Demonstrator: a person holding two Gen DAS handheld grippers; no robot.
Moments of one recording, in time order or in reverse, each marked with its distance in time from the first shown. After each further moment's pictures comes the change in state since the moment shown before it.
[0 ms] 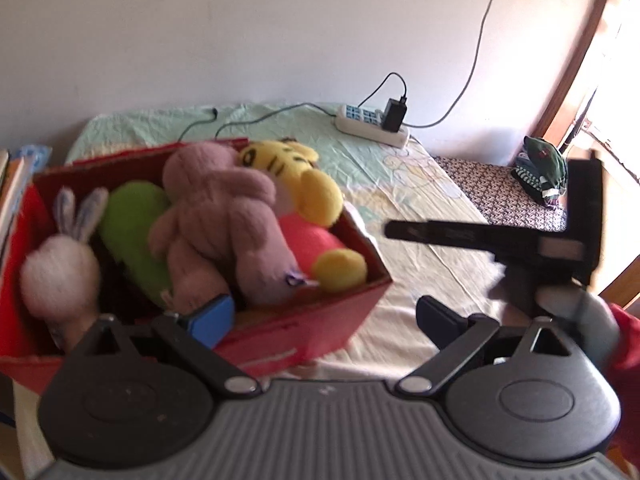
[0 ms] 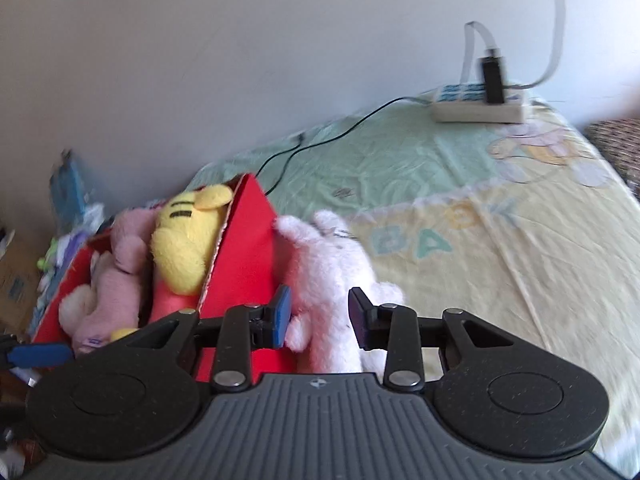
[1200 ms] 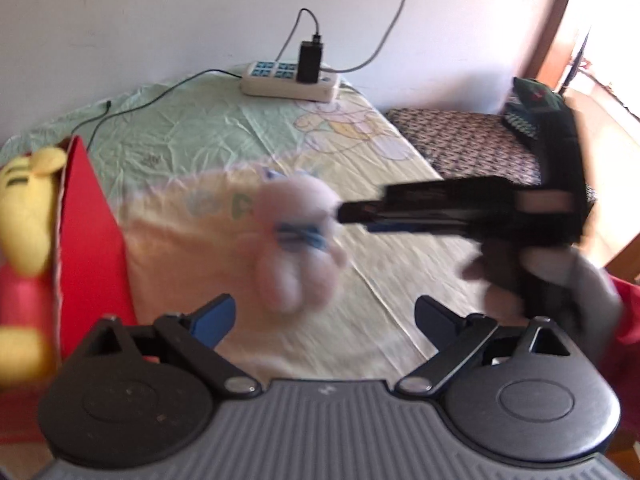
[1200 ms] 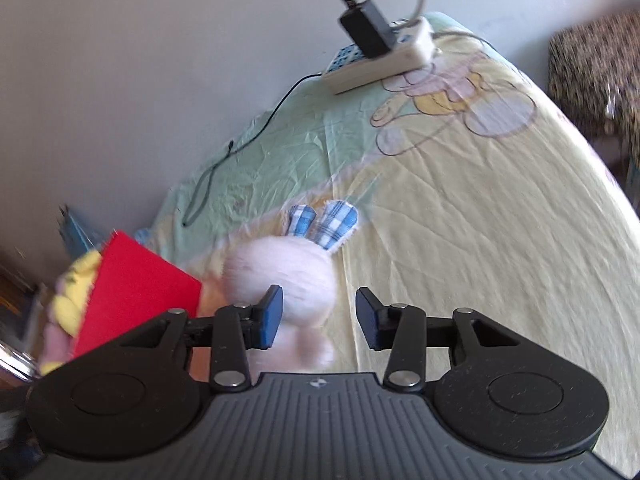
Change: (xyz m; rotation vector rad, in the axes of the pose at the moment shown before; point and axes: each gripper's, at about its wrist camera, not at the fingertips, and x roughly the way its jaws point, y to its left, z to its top) left arm 0.159 -0.155 0.027 0.124 0.101 0.056; right arm -0.018 -0.201 0.003 0.335 0.071 0.164
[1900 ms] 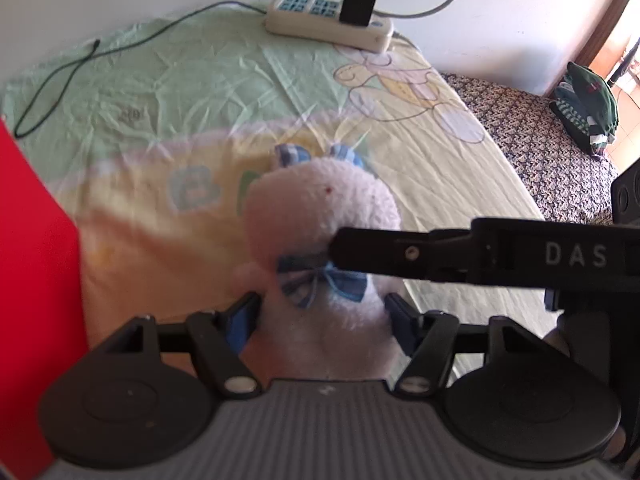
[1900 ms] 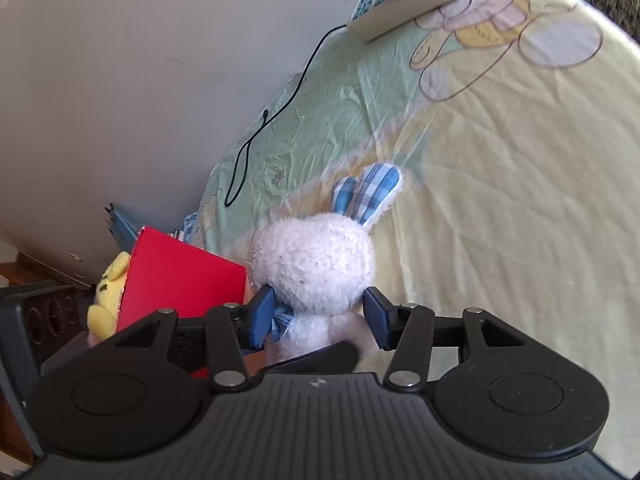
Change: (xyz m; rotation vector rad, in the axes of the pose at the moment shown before) left arm 0.107 0.031 0.031 -0.105 0.163 0.010; right arm 0.054 0.000 0.009 0.063 0.139 0.143
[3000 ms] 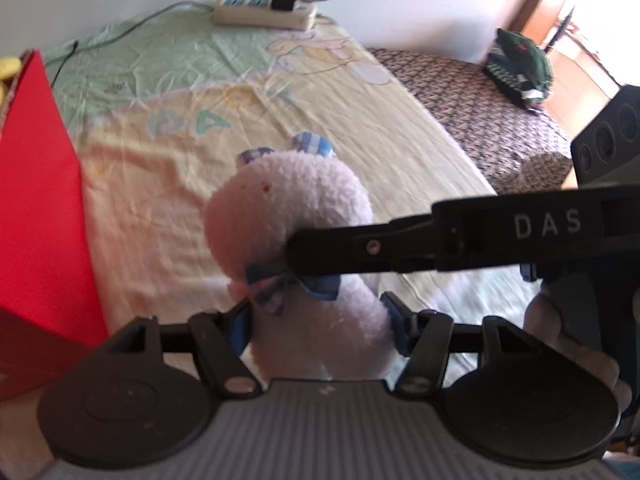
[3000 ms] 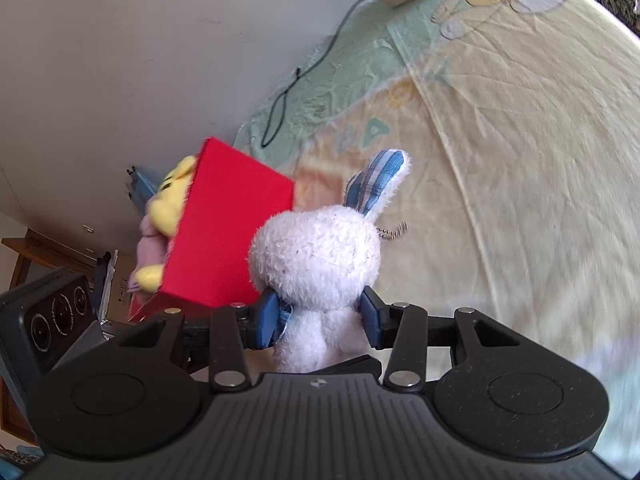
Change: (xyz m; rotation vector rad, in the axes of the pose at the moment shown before) left arm -0.086 -0.026 -0.097 0.130 -0.012 -0.113; right arm -0.067 0.058 -0.094 -0.031 0.020 0.002
